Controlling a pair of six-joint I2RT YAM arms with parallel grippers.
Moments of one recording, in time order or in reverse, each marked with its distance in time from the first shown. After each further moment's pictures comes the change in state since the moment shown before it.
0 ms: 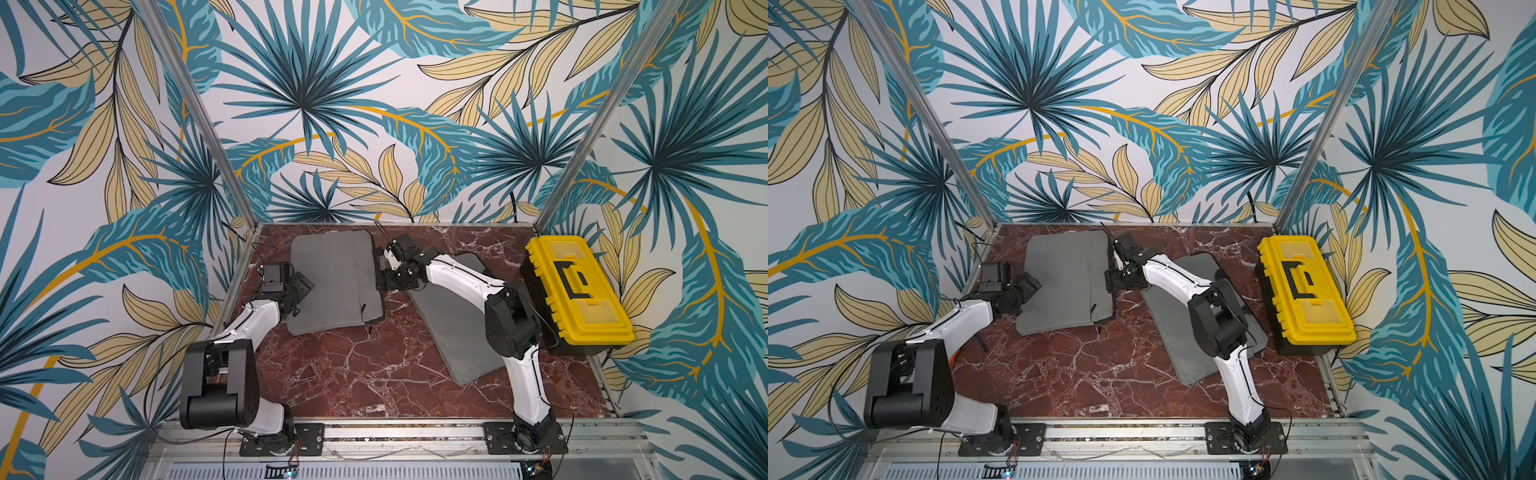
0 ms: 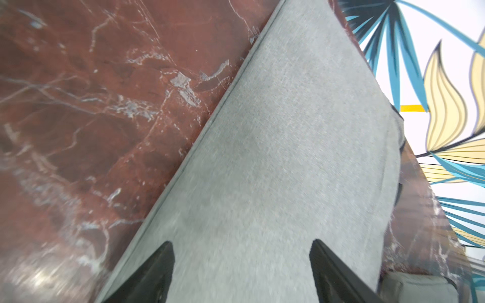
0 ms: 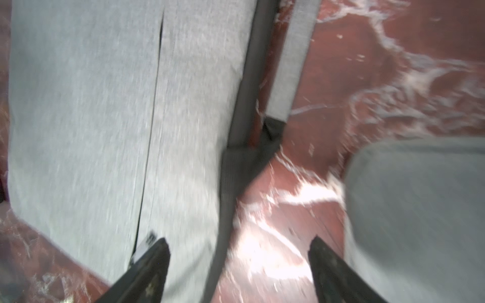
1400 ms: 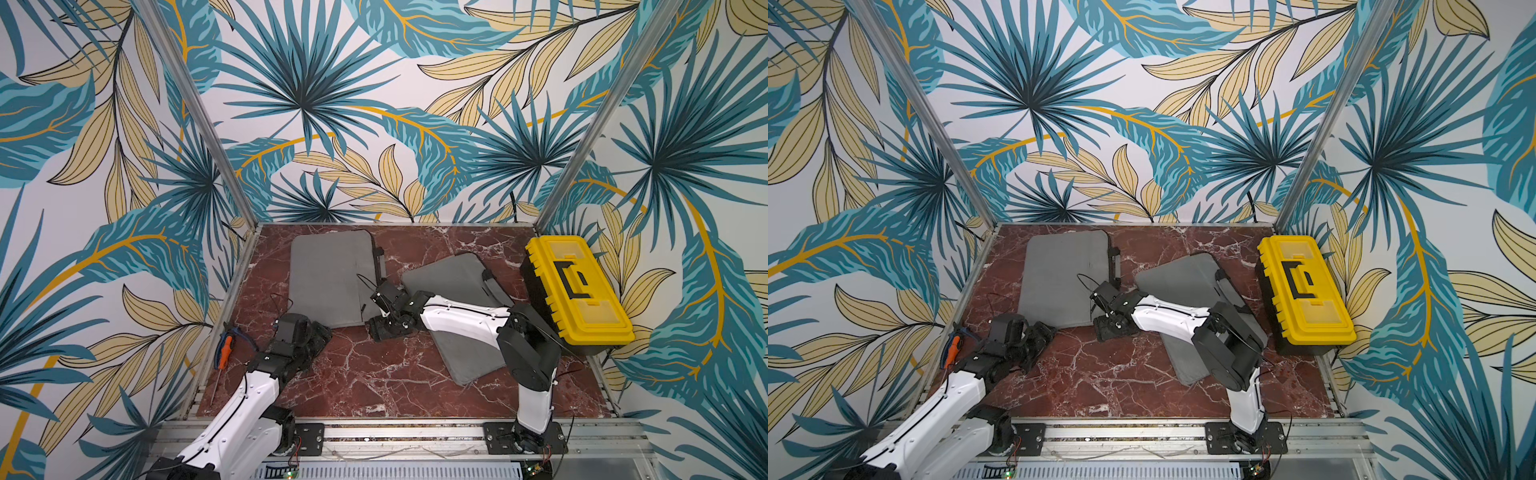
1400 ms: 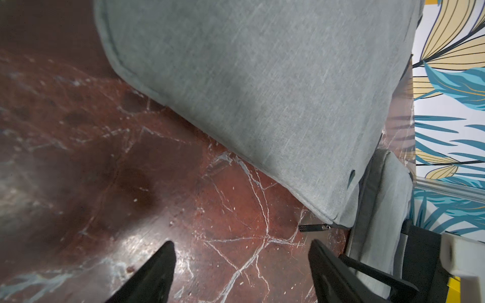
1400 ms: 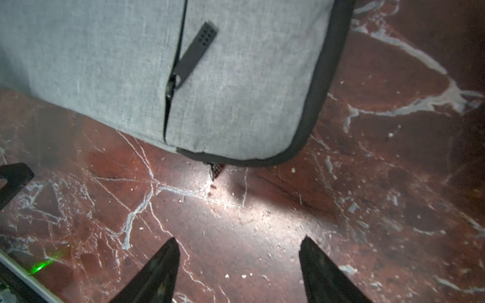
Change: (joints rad) left arm -0.271 -0.557 -0.447 -0.153 0.061 -0.324; right arm 0.269 -0.171 -0.385 0.127 0.073 0.181
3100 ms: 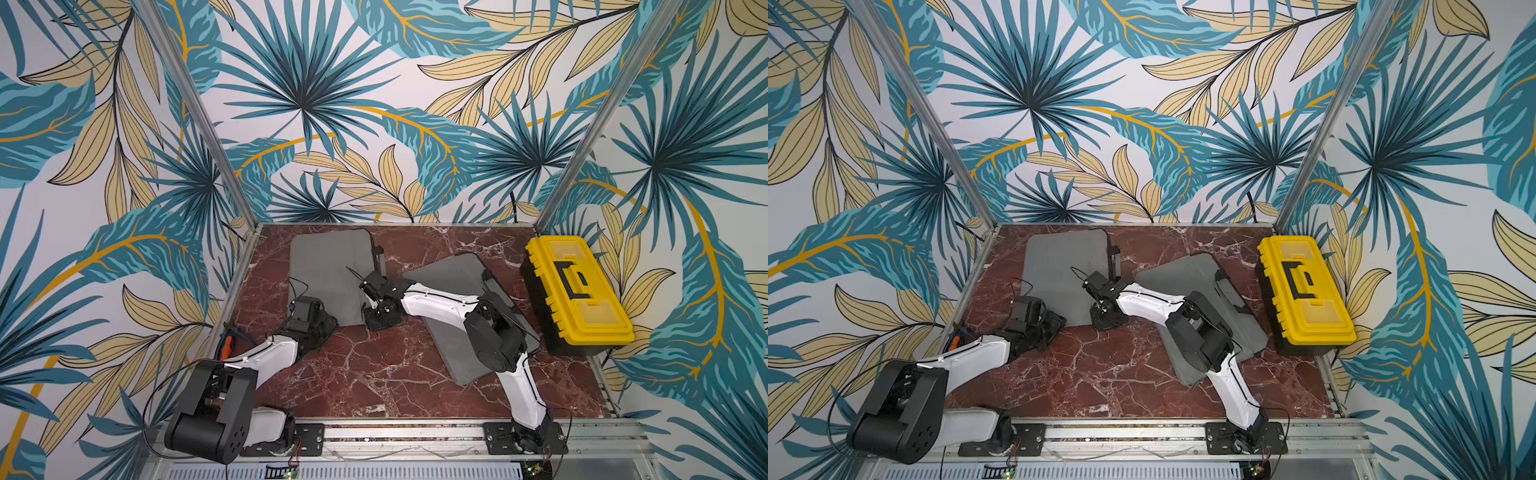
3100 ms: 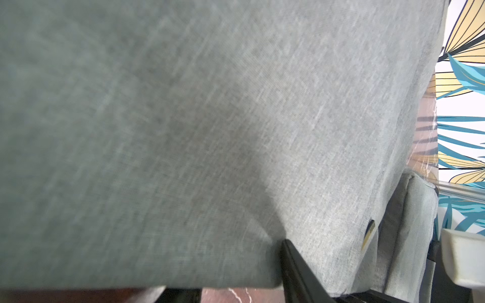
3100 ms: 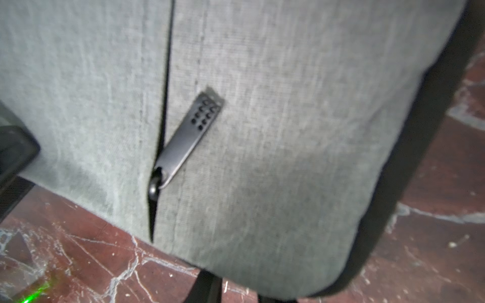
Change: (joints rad) left arm -0.008 0.452 0.094 0.347 -0.004 0.059; right arm -0.047 0.239 0.274 -0.120 -0.049 -0.051
